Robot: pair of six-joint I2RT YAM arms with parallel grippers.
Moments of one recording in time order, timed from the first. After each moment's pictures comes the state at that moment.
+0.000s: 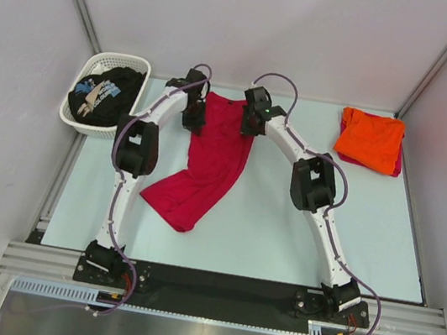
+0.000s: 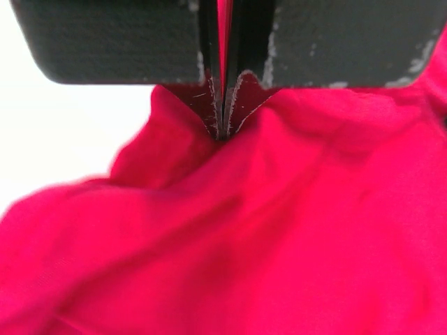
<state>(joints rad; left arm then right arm) -0.24 2.49 2.21 -0.91 0.06 -0.33 0.51 2.62 2.38 -0.65 0.11 0.39</state>
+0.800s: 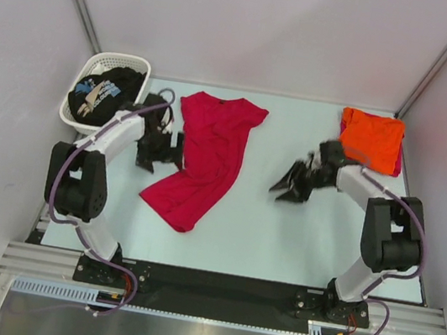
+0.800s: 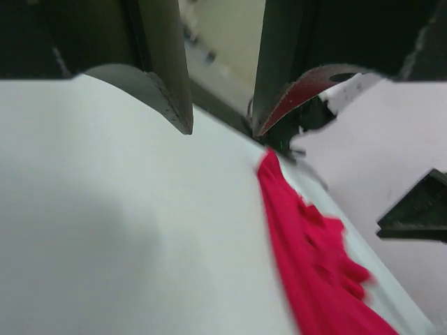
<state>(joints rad) -0.16 1.71 1.35 -0.92 0.16 -0.28 0.18 1.67 1.14 -0.56 -0.64 0.70</state>
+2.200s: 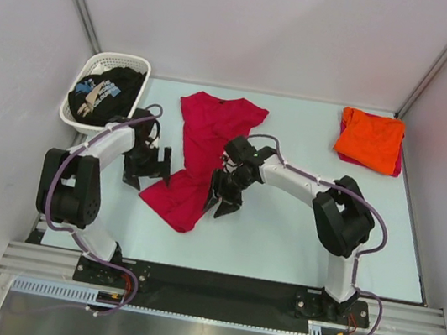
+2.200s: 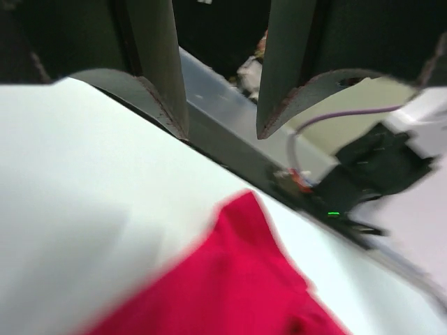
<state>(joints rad) -0.09 1.64 1.11 -0.92 0.14 -0.28 0.78 1.97 1.45 -0.67 -0.61 0.83</state>
